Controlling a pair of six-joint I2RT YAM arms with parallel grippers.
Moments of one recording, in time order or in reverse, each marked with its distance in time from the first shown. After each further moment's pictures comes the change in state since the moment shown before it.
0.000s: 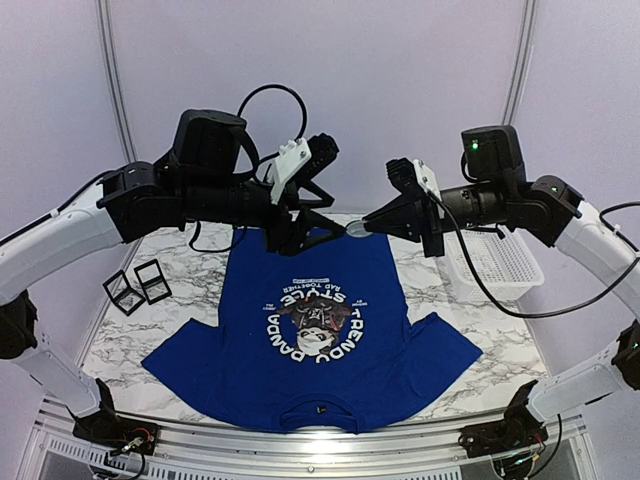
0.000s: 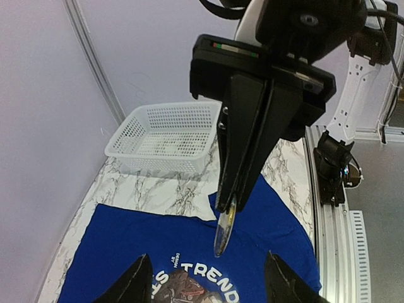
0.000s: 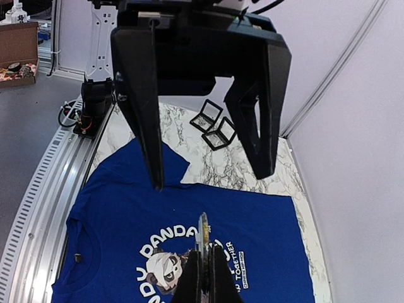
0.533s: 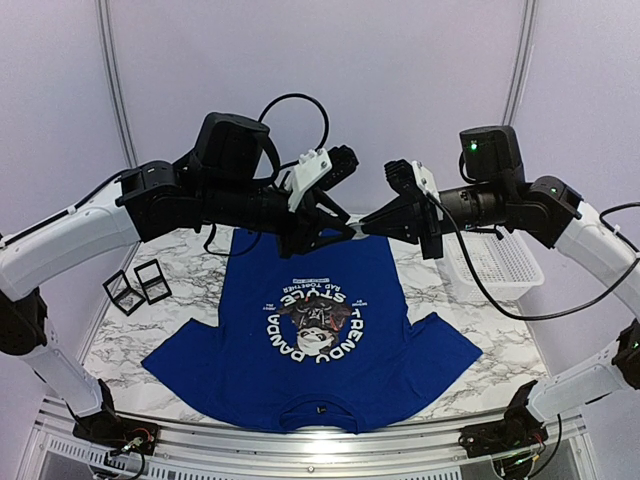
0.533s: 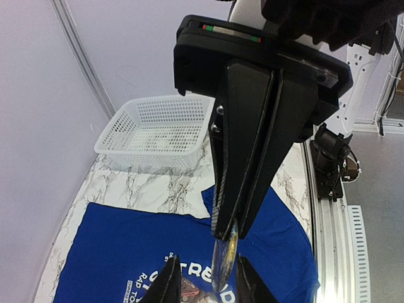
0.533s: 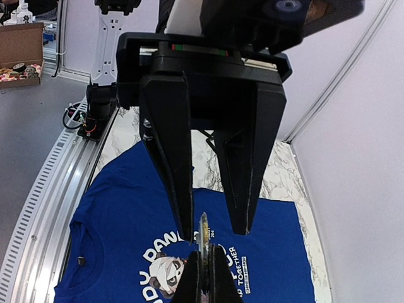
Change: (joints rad) left arm -0.027 0.076 0.055 -0.046 0.005 0.015; right arm 0.023 0.000 0.000 0.007 -0.002 0.004
